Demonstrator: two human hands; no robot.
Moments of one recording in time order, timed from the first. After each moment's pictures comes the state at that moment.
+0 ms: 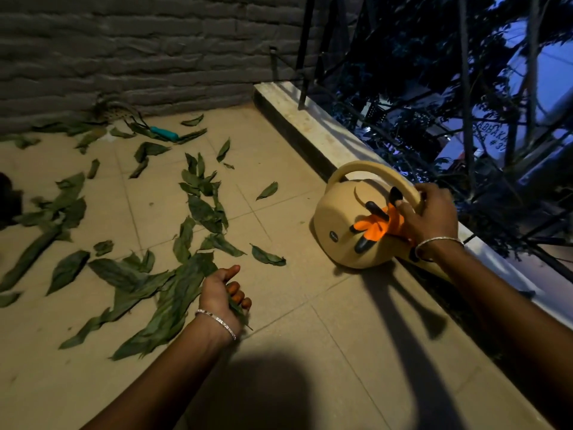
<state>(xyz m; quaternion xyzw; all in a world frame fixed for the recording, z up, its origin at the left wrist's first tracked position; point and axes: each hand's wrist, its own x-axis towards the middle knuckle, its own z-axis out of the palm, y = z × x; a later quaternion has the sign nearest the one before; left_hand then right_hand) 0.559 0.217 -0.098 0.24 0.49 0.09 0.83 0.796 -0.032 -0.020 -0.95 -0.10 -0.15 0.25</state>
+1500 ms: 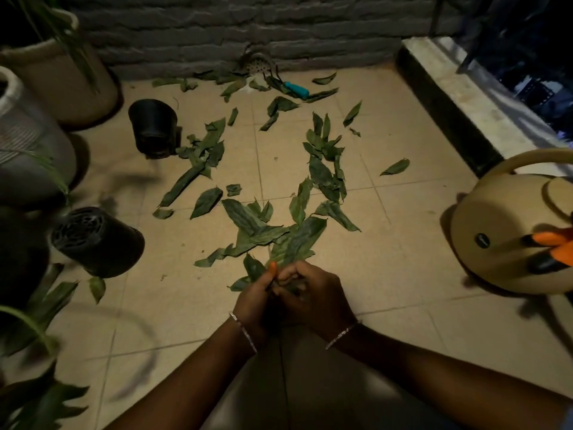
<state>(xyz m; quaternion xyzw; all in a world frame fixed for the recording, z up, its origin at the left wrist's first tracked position) 0.439 0.281 -0.152 0.25 0.48 0.07 0.84 0.540 0.199 -0.167 -0.70 -0.53 0.11 0.47</state>
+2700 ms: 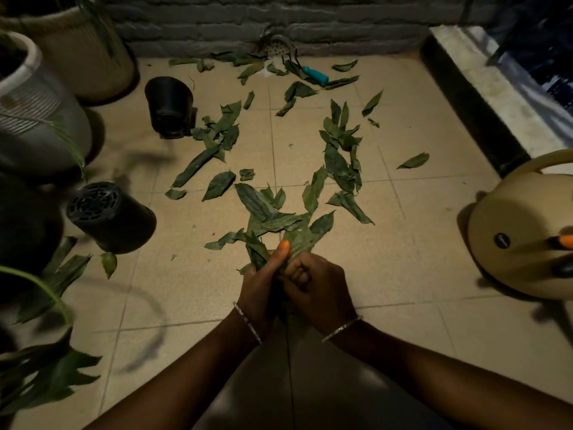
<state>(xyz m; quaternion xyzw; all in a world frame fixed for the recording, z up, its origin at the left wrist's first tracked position) 0.427 0.283 -0.162 0.35 0.40 0.21 0.82 0.520 0.204 -0.164 -0.74 -0.50 0.13 0.44</state>
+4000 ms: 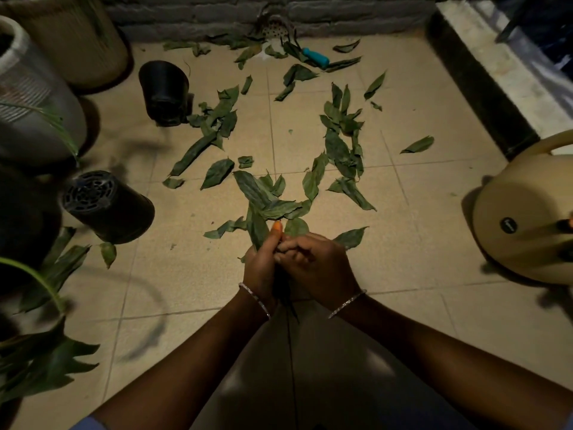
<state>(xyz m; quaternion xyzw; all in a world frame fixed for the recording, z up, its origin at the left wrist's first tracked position) 0.443 0.295 -0.185 0.31 0.43 0.23 0.81 0.538 0.216 -0.170 -0.68 -0.55 0.12 0.47</state>
